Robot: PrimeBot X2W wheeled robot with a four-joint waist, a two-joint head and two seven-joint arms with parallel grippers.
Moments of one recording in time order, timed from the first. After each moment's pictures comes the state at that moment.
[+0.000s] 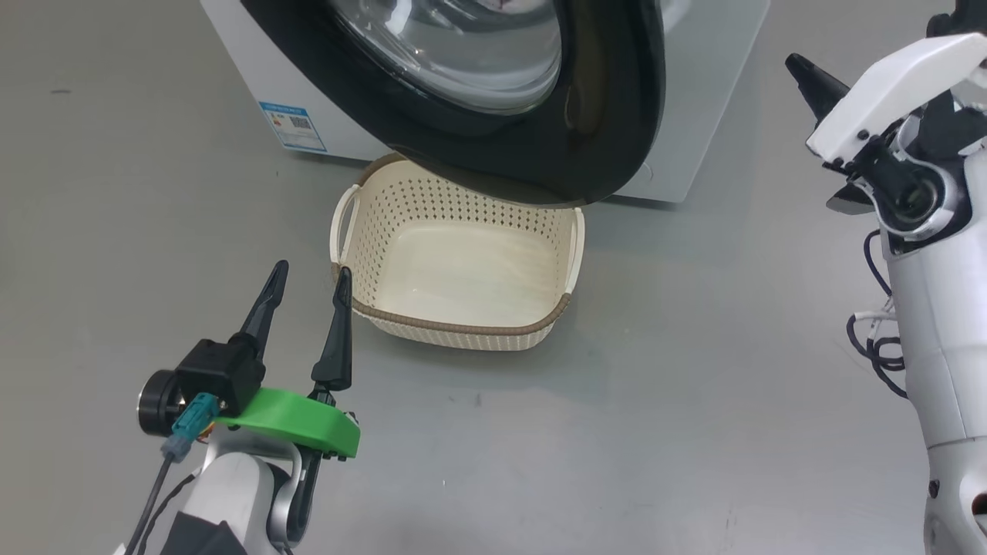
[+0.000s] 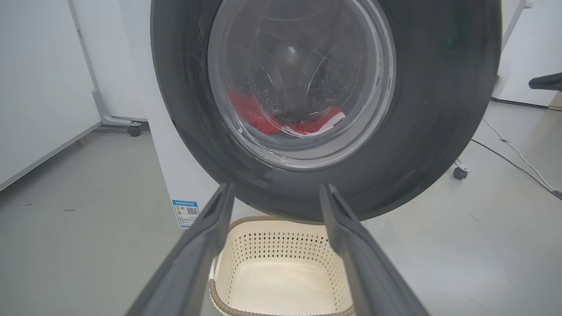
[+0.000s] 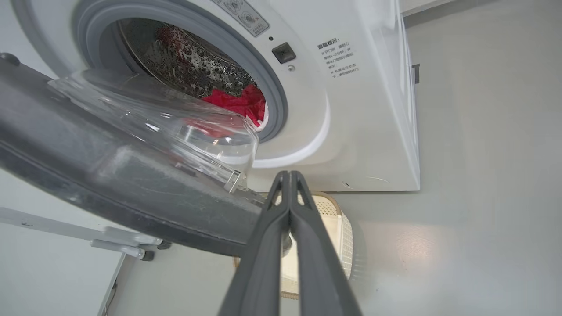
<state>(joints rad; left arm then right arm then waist) -0.28 0.03 -0.25 0.28 -0.35 0.00 -0.25 -0.83 -0.17 0.06 0.56 0.84 0.12 0.52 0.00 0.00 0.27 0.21</state>
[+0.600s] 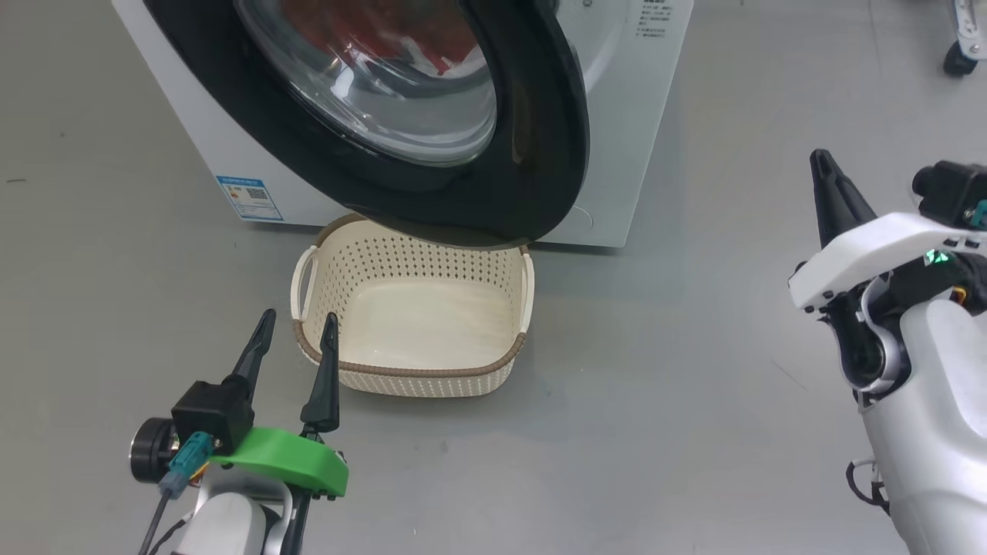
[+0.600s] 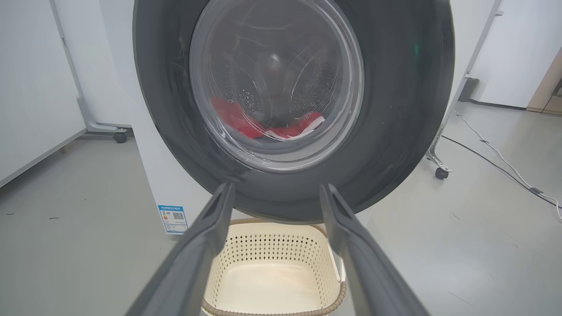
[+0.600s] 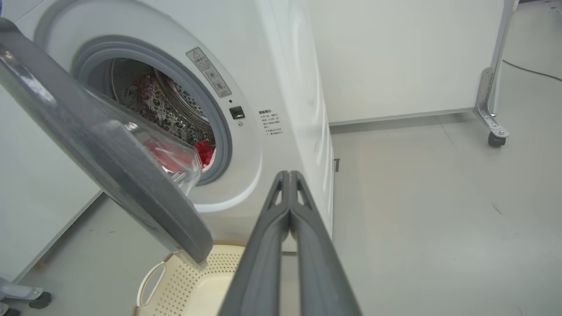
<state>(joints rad) -0.19 0.03 -0.22 0.29 -0.33 0.00 -0.25 -0.49 -0.20 0.16 0.39 0.61 0.12 0.05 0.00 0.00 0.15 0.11</state>
